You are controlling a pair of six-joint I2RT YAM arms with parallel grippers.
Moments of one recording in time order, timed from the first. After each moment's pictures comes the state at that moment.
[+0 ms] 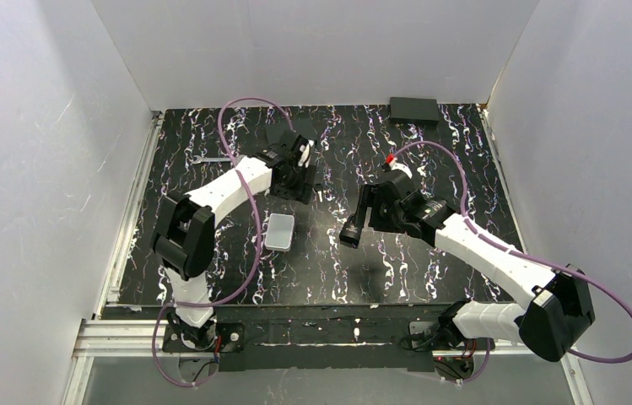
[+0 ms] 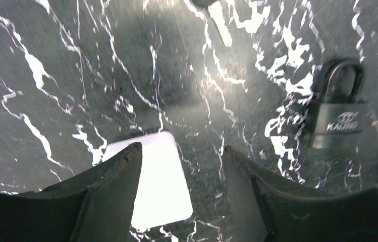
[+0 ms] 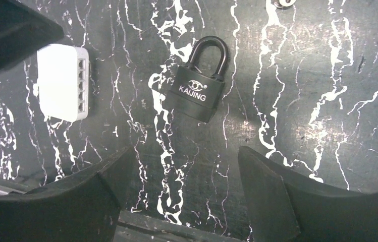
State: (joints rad) left arm -0.57 1.83 1.42 -0.72 -0.01 -0.23; right arm 0.71 1.21 0.94 -0.58 0.13 0.70
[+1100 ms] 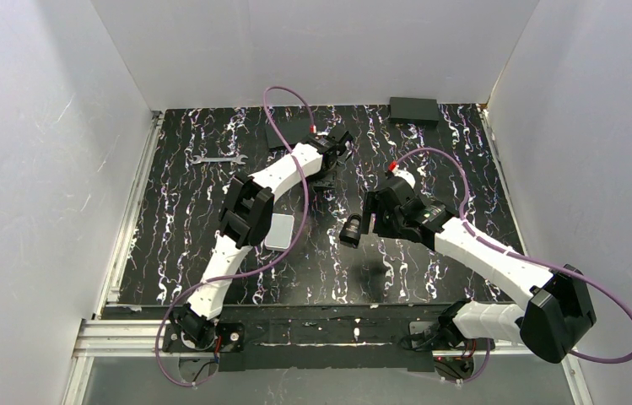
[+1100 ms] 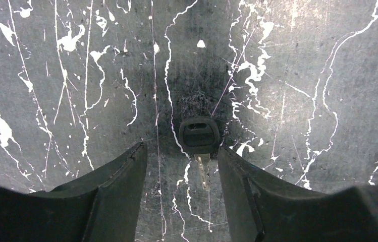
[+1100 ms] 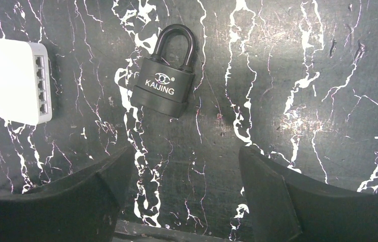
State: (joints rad) left arm -0.67 2.43 2.16 -1.00 -0.38 -0.58; right arm 0.71 1.21 0.88 -0.59 0.19 0.70
